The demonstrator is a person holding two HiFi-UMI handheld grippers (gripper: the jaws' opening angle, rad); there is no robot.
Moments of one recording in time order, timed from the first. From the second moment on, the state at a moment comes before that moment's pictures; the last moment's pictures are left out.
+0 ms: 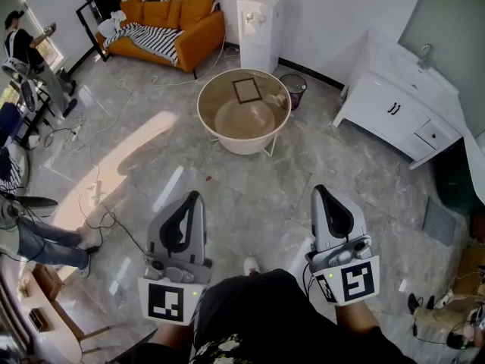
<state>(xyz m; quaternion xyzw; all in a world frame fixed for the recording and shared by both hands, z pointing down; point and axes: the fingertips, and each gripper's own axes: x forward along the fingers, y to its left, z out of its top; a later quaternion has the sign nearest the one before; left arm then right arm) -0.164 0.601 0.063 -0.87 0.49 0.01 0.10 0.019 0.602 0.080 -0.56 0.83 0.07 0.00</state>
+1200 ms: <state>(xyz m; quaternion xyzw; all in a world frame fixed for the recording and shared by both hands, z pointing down) -0.131 0.532 0.072 -0.86 0.50 0.02 0.09 0.052 0.530 0.099 -0.55 0.83 0.06 0.00</state>
